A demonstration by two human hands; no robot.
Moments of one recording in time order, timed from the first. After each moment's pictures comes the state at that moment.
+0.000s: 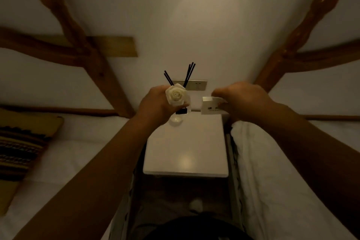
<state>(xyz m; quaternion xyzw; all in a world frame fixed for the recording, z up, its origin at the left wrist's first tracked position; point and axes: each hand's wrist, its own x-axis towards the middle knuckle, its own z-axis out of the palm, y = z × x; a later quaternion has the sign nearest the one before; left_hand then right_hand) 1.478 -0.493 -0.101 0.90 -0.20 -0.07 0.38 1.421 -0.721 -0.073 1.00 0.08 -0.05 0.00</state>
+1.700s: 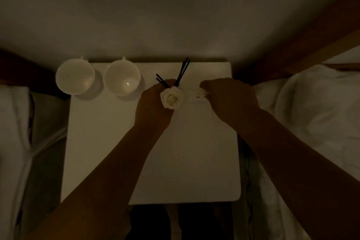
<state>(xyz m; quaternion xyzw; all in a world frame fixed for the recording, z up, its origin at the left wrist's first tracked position) 1.582 -0.640 -0.580 0.87 -0.04 -0.17 0.47 1.548 -0.832 -0.561 0.98 -0.01 -0.16 -0.12</state>
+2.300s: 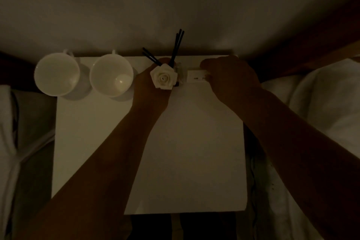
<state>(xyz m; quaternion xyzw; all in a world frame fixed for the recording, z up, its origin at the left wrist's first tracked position) 1.623 -0.656 -0.611 0.84 -0.06 -0.11 0.53 1.593 -0.839 -0.578 0.97 -0.04 -0.15 -0.17</state>
